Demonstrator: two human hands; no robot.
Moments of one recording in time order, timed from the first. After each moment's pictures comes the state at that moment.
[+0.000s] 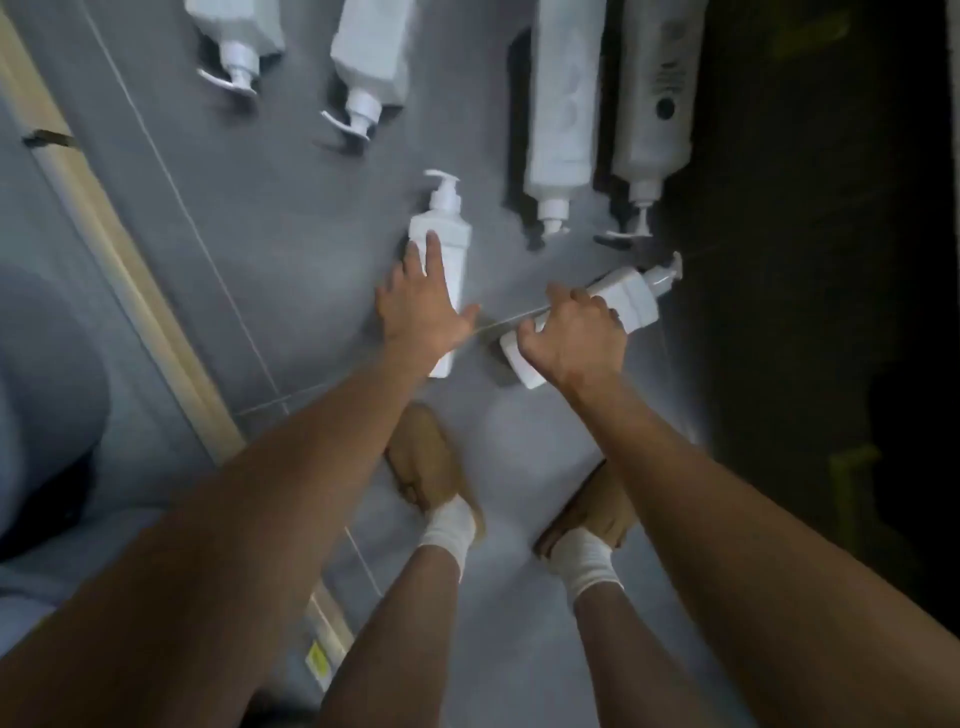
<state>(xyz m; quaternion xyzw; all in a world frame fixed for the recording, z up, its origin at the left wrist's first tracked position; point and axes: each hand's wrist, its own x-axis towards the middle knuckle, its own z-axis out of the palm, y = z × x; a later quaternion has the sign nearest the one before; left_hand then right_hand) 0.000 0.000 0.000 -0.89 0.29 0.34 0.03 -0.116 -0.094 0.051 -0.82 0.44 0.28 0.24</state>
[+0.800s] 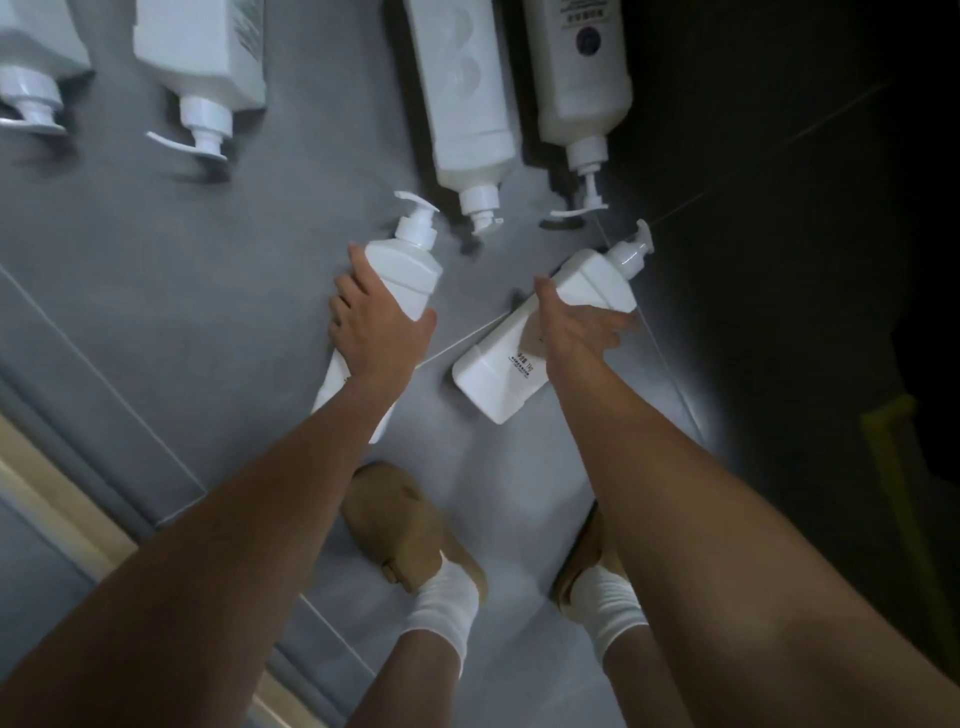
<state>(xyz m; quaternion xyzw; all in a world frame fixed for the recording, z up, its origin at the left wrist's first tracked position) -0.025 -0.026 -0.119 -0.93 0.22 0.29 -0.01 -0.148 -0.129 -0.108 -0.26 0.87 0.05 0.41</state>
